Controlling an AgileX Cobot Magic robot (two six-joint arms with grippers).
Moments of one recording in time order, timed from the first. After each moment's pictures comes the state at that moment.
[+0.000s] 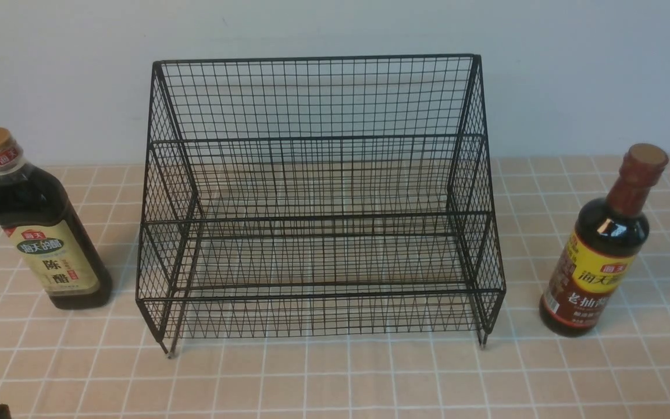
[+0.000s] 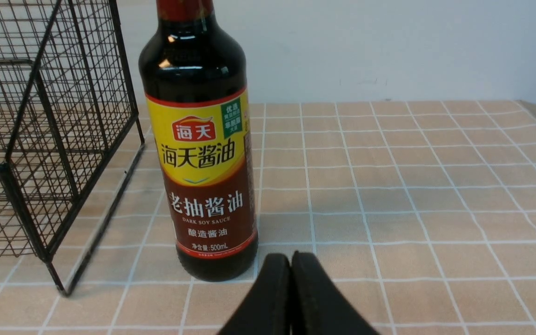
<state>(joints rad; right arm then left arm) 0.02 -0.02 0.02 -0.06 0.36 0.11 -0.03 -0.01 0.03 -0.10 0.27 0.08</state>
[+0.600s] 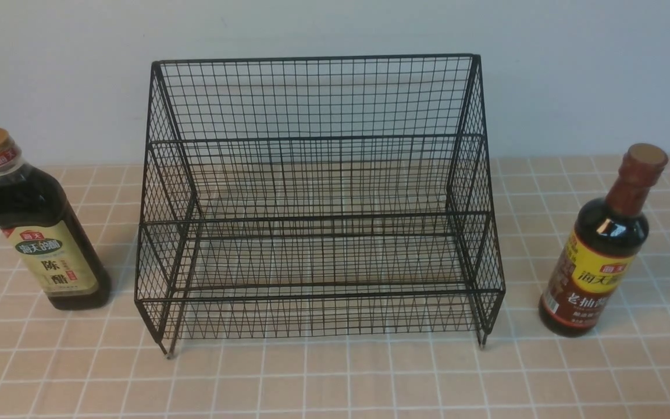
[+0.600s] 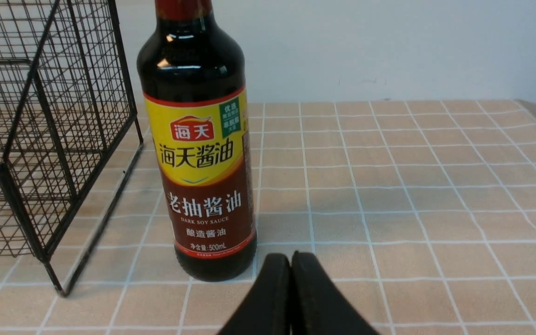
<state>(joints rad) 0.02 -0.02 0.02 -0.06 0.36 0.11 -0.03 -0.01 0.03 -0.49 -0.37 -0.02</state>
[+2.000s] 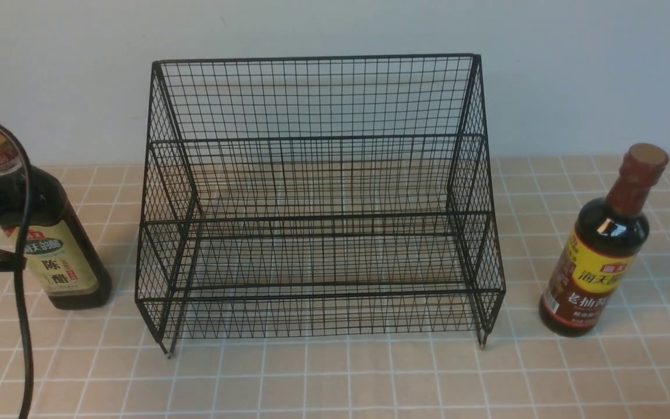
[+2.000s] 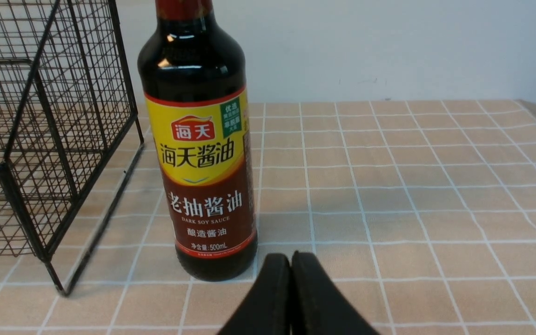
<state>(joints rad) 0.02 -0.02 0.02 -0.06 0.36 0.11 0.09 1.13 -0.46 -0.25 -0.51 0.17</state>
